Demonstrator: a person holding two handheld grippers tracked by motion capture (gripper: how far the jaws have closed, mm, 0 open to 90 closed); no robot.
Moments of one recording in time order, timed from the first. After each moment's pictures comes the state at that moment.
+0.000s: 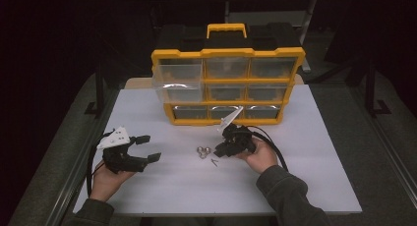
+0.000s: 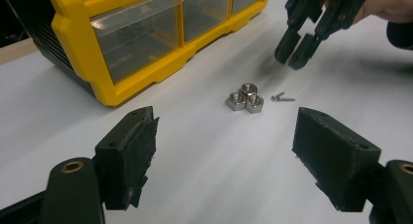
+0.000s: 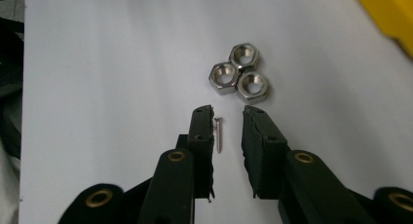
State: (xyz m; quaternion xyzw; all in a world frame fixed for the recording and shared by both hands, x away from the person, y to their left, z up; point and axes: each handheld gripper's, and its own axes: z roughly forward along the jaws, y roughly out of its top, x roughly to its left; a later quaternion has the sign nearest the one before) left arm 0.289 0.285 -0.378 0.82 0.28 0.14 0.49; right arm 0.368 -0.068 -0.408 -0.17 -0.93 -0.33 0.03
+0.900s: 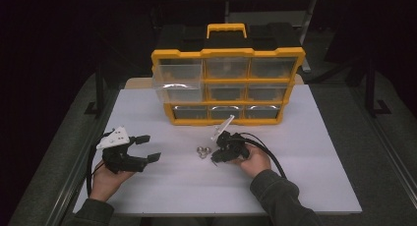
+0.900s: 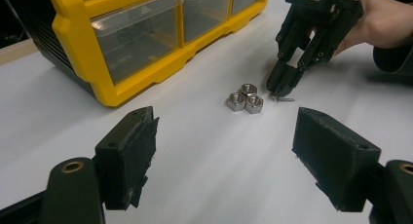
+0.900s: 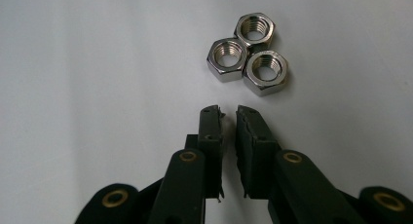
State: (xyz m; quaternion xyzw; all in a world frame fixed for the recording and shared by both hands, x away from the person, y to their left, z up) left arm 0.290 0.286 -0.377 0.82 0.28 0.14 0.49; right arm 0.367 -0.051 -0.438 -0.15 -0.94 -0.31 0.01
